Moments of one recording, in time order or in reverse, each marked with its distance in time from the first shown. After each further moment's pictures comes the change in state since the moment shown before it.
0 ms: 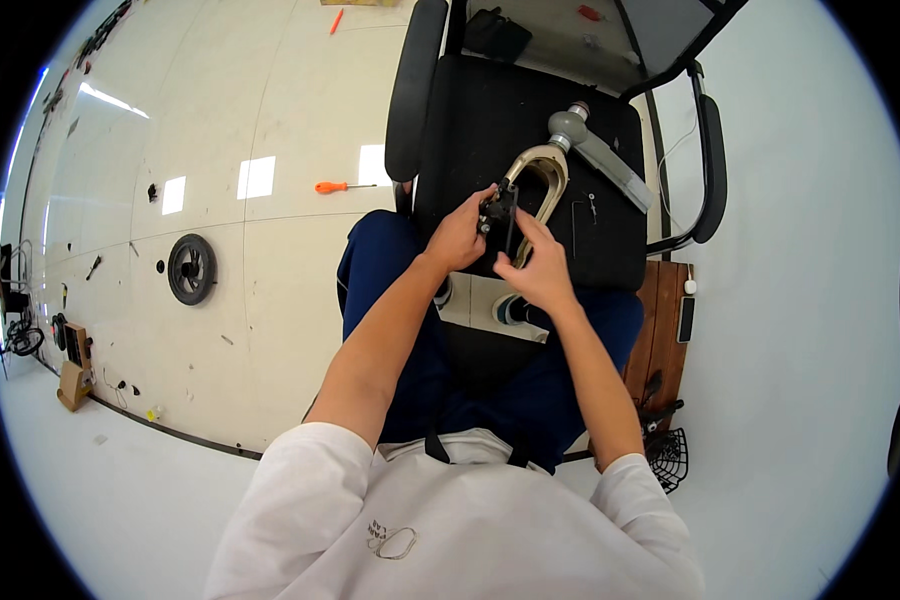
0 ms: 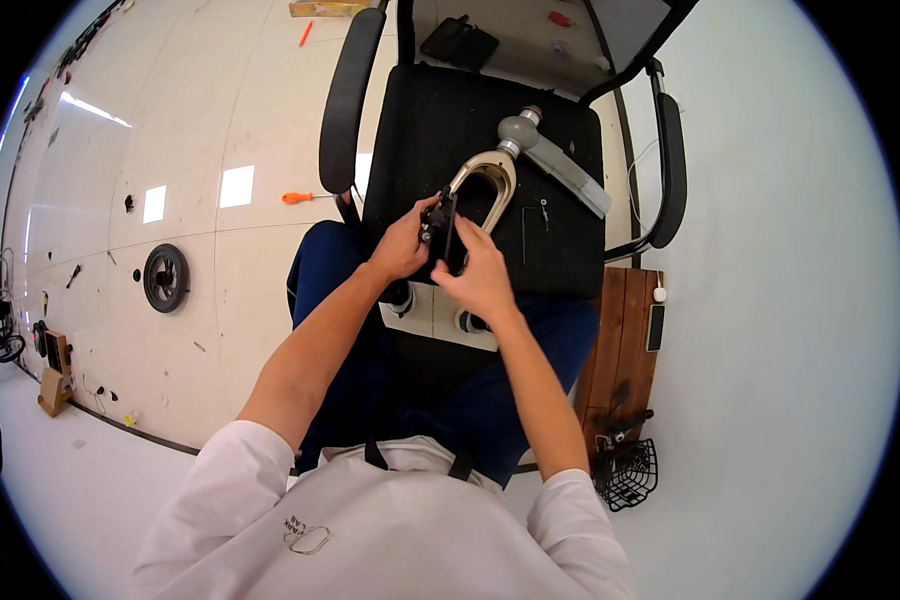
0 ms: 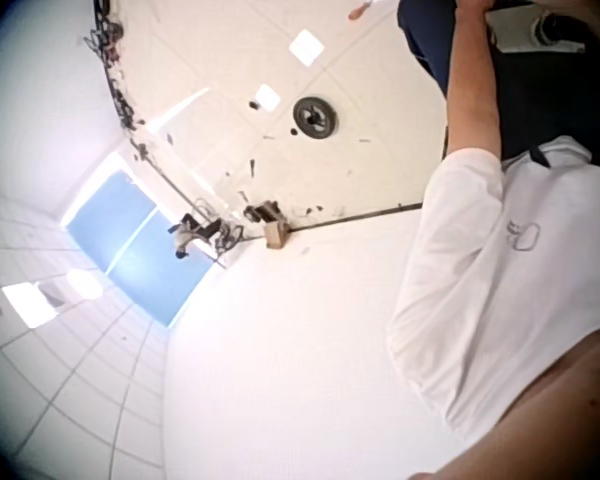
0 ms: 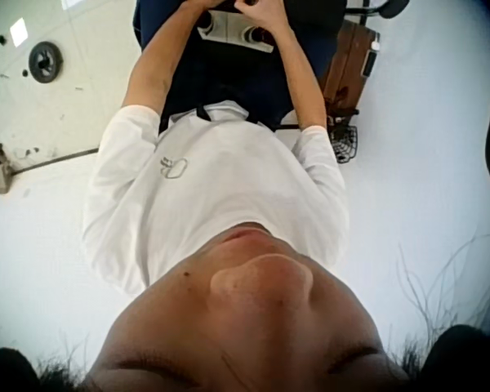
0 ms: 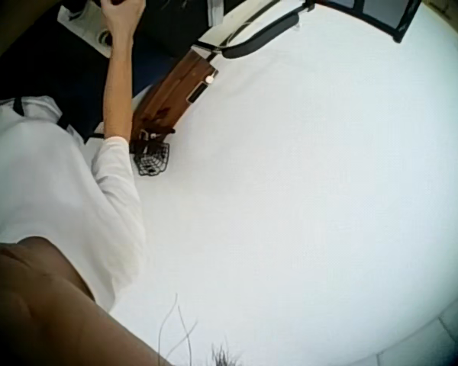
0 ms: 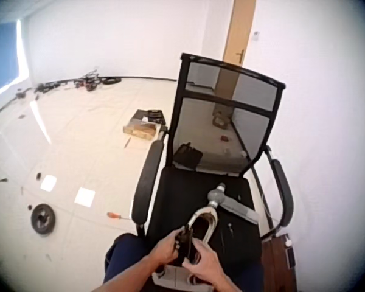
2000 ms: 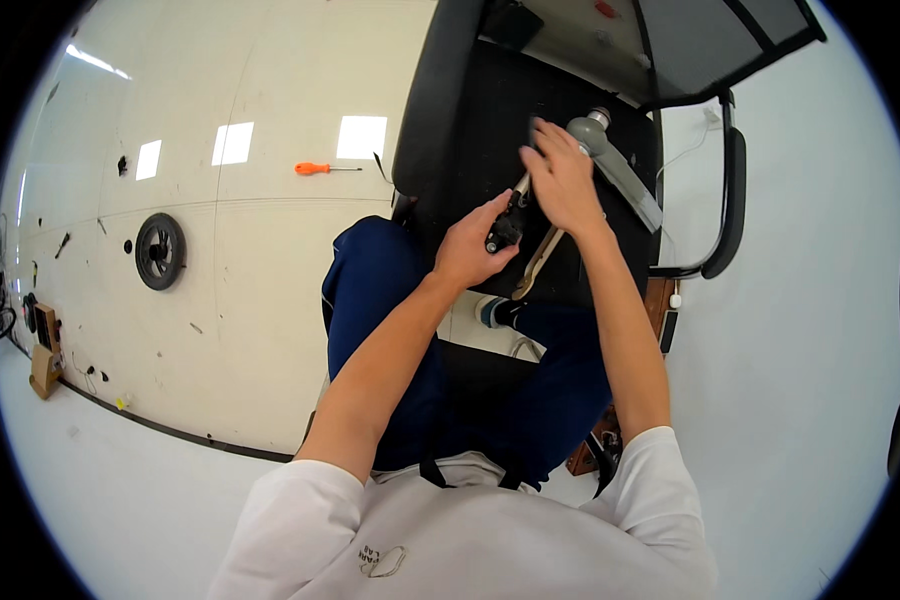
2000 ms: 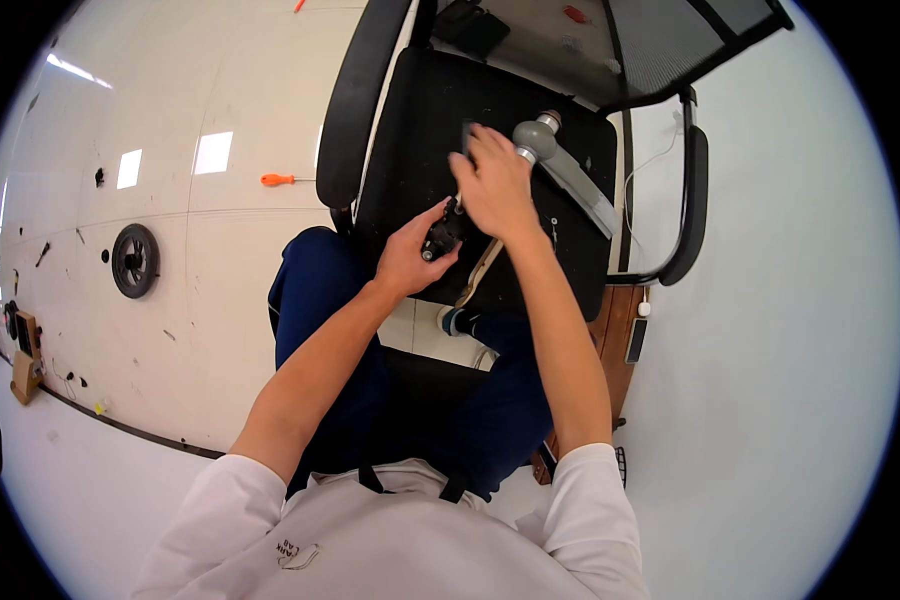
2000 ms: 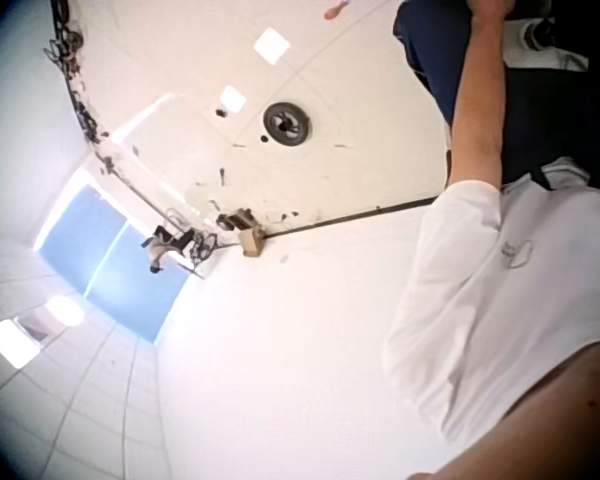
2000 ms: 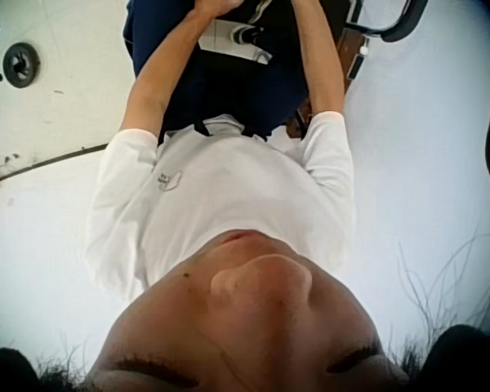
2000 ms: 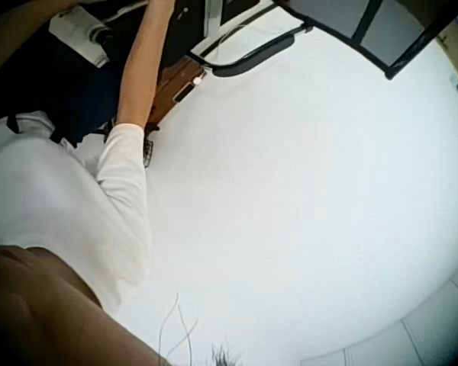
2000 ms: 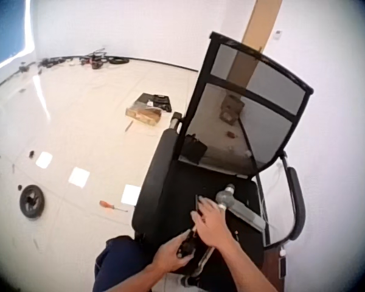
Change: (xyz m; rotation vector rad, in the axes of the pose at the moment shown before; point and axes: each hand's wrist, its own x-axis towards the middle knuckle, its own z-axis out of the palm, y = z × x) left_hand 0.006 0.002 0.020 -0.106 0.307 0.092; right_hand 0.146 0.007 -0.009 -0.397 0.034 -0.298
